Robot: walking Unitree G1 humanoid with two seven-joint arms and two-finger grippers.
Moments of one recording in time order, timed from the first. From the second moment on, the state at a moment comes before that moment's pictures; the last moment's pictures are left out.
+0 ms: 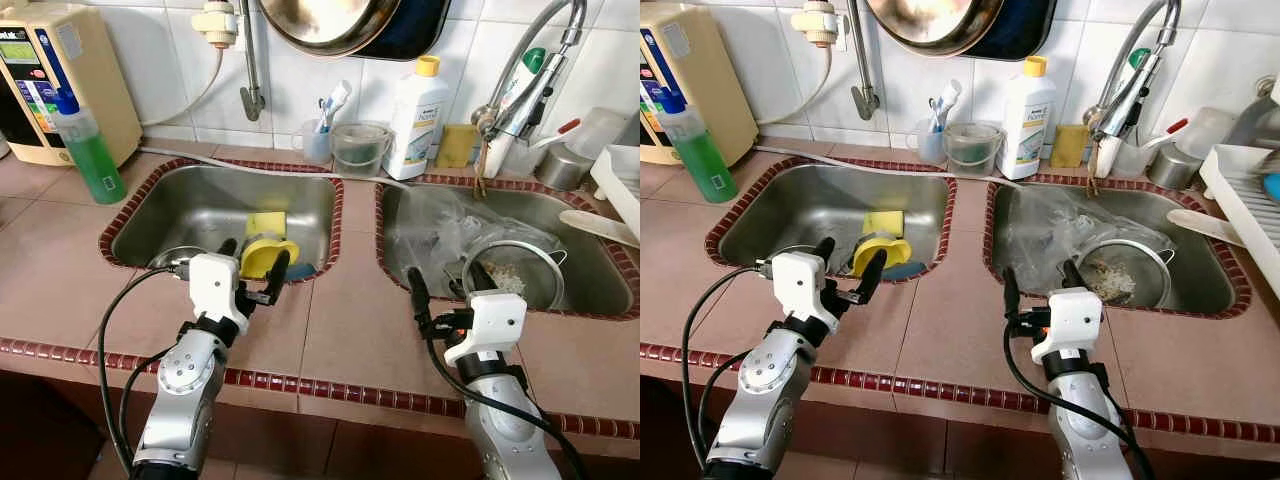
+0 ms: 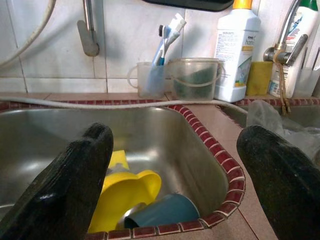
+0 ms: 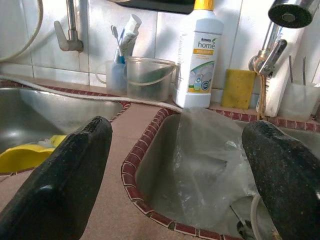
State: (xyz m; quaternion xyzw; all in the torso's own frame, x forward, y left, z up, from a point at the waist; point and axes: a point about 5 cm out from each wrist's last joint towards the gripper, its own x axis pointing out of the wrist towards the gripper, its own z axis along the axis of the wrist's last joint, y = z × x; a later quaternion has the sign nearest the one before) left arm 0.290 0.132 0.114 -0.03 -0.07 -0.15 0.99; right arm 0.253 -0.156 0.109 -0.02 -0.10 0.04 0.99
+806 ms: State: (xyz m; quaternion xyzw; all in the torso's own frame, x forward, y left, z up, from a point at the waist) left arm 0.290 0.128 0.112 -0.03 -0.06 -0.16 0.99; right arm 0.253 -0.157 0.106 -0.01 -0.09 0.05 0.99
